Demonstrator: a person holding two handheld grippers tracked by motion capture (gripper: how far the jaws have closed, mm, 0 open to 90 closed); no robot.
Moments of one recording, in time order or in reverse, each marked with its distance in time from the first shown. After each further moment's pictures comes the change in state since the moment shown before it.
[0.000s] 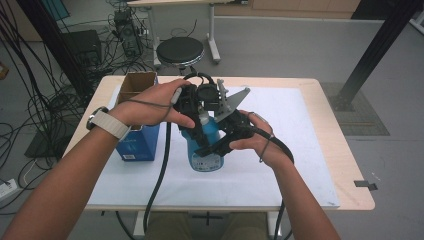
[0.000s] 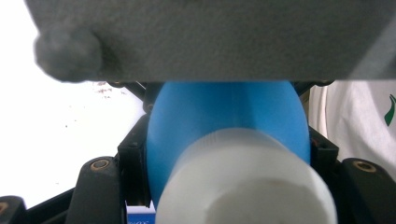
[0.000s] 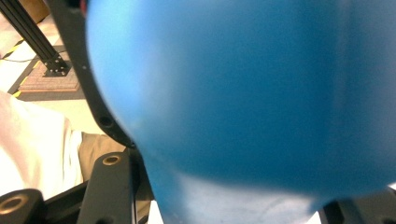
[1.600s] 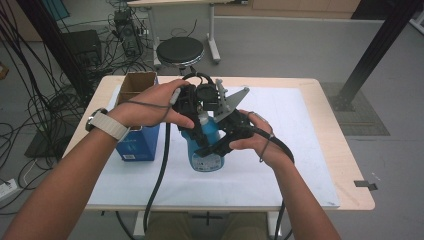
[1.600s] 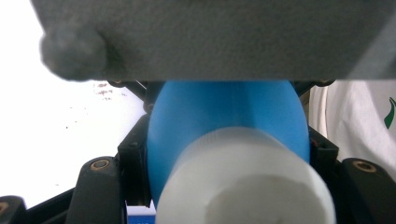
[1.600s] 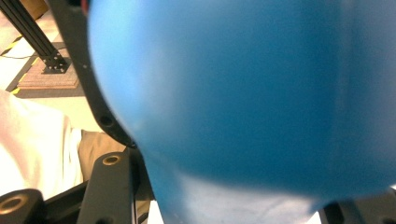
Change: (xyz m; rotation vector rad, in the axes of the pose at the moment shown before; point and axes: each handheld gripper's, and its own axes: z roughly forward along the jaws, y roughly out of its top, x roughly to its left) left arm 0.000 -0.002 -0.001 -0.013 0.002 -0.002; right arm 0.000 0.002 0.000 0.010 -0.002 -0.006
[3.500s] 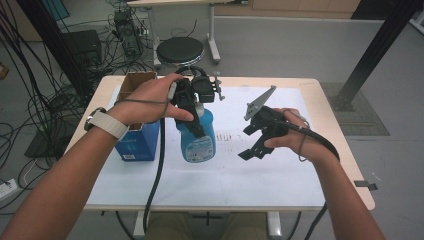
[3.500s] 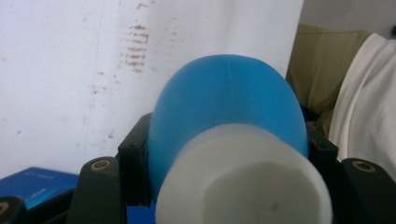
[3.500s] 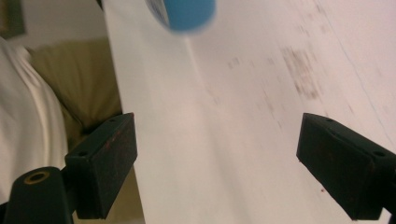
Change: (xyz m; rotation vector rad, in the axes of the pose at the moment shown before) left arm 0.014 -0.005 -0.007 0.059 0.102 -0.174; right arm -0.003 -0.048 -0.072 0.427 -0.208 0.258
